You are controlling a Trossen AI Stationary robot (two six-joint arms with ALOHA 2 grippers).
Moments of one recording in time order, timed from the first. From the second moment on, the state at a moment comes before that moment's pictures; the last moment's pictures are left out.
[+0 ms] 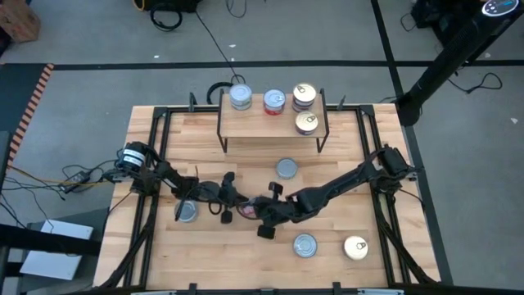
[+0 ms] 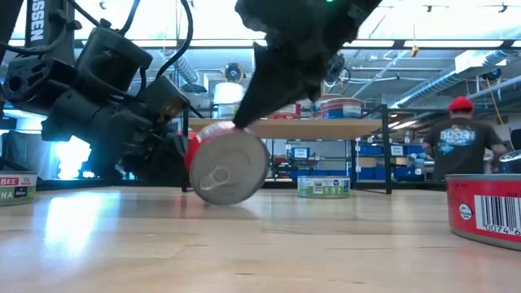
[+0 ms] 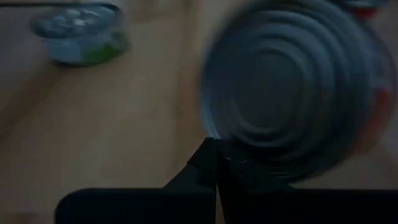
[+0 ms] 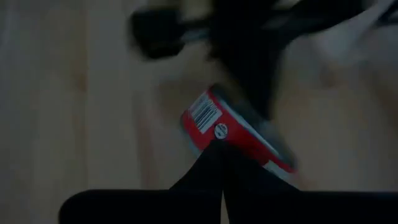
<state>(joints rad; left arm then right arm) -0.22 1.84 0.37 1.07 -0.16 -0.08 0.32 1.97 1.36 -0.31 0.40 0.44</state>
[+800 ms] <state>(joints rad) -0.22 1.84 0.37 1.09 -0.07 -0.06 0.32 1.87 1.38 -0.39 0.28 0.48</state>
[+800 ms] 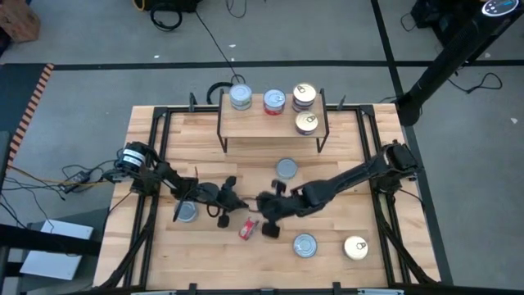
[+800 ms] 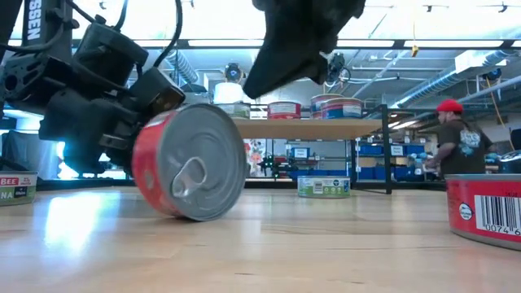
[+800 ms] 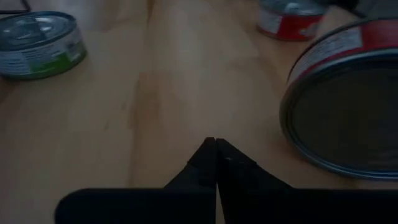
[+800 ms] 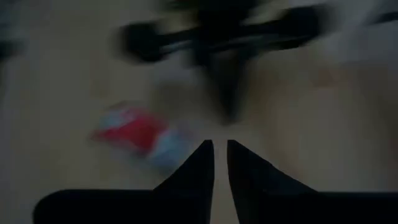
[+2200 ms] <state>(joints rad) -0.22 1.64 0.14 1.19 0.17 -0.06 0.39 1.99 1.37 -0.02 0.37 0.57</state>
